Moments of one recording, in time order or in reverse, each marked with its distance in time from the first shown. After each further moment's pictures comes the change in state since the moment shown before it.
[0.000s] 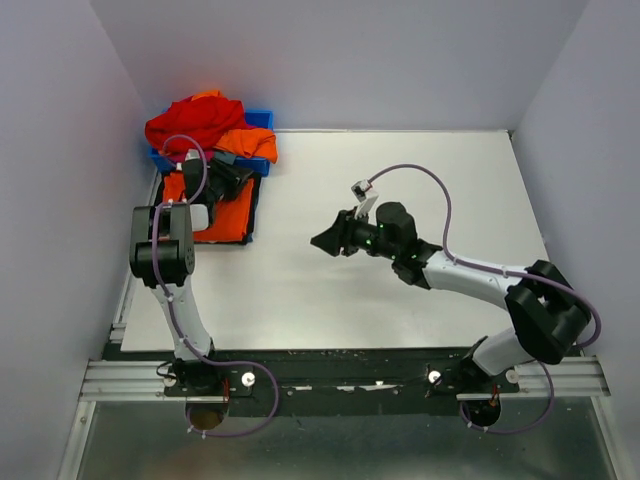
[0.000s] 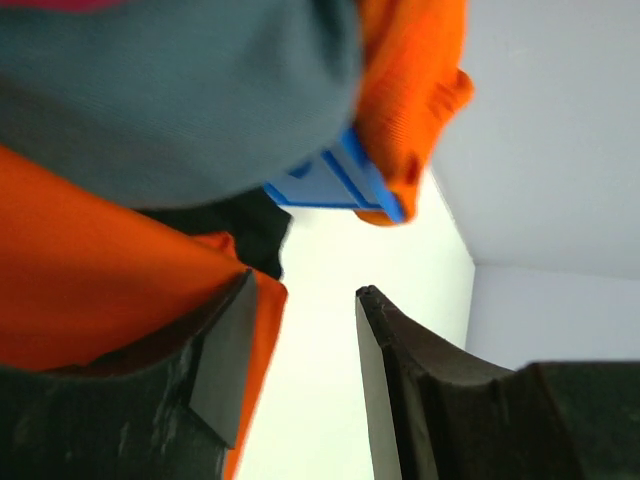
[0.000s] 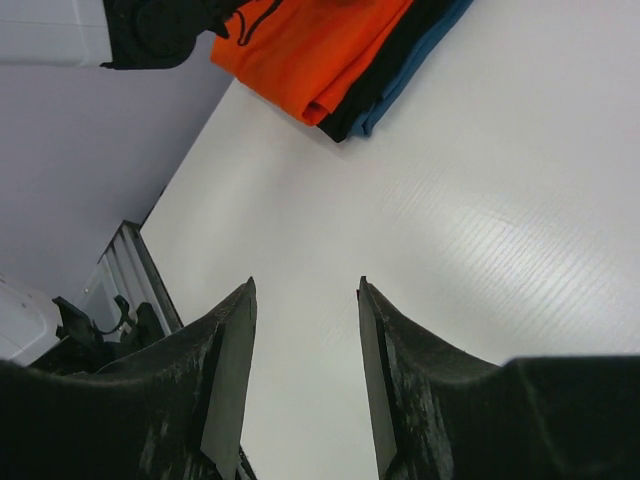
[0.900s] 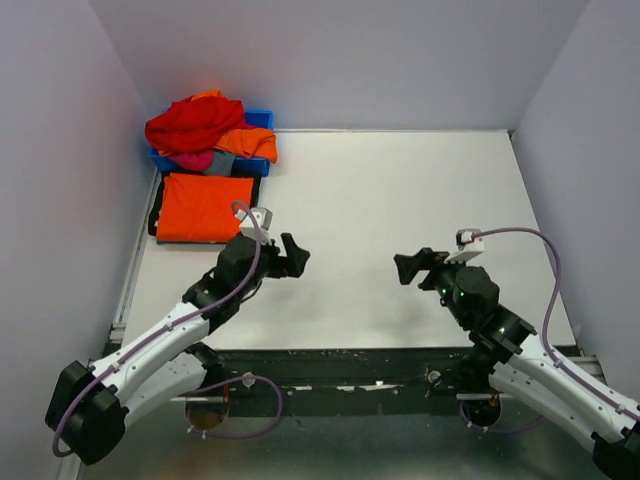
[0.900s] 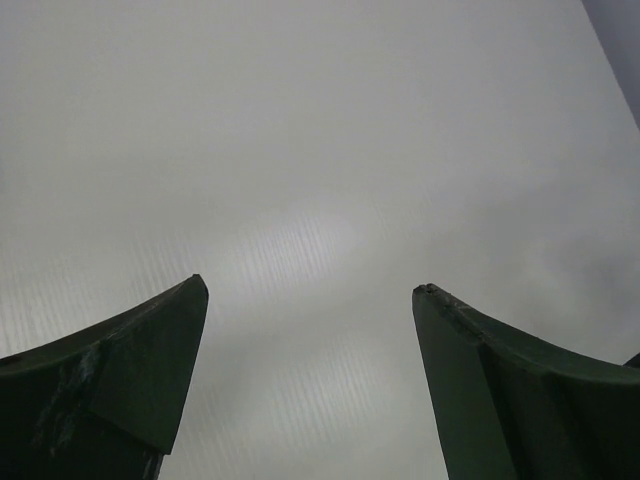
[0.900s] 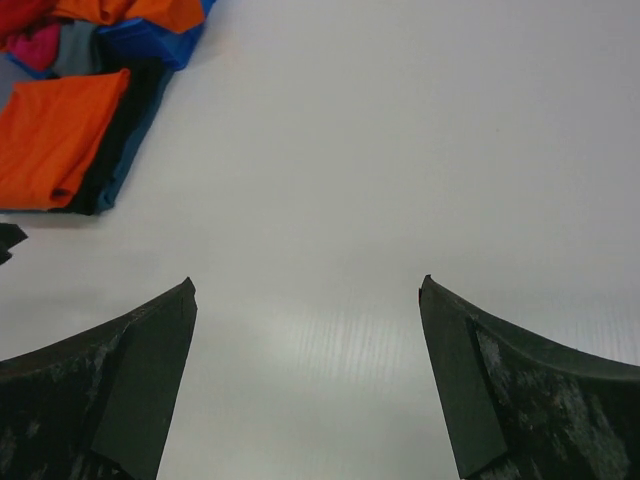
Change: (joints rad) left arm -0.659 -1.167 -0.585 -0.583 -0.430 0.573; right arm -0.016 -0.966 -0.415 -0.527 0.665 -0.091
